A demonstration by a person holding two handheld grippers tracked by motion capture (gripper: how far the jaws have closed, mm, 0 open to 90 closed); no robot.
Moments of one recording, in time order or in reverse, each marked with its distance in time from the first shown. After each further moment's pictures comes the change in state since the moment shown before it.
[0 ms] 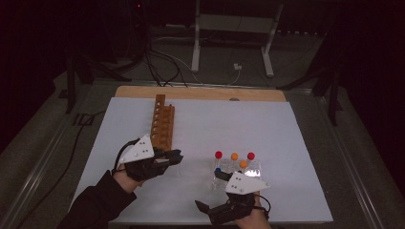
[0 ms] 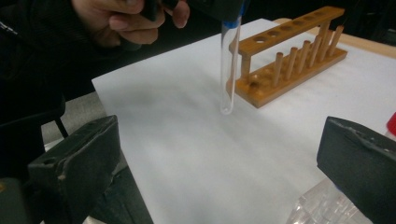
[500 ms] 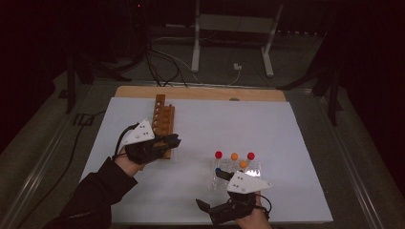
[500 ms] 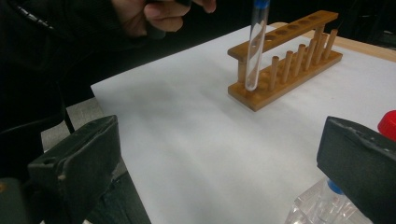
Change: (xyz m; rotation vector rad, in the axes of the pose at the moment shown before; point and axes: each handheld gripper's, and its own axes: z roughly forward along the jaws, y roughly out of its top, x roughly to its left) left arm 0.034 0.011 0.009 0.003 0.075 -0.015; right arm -0.001 0.001 -0.002 -0.017 -0.008 0.016
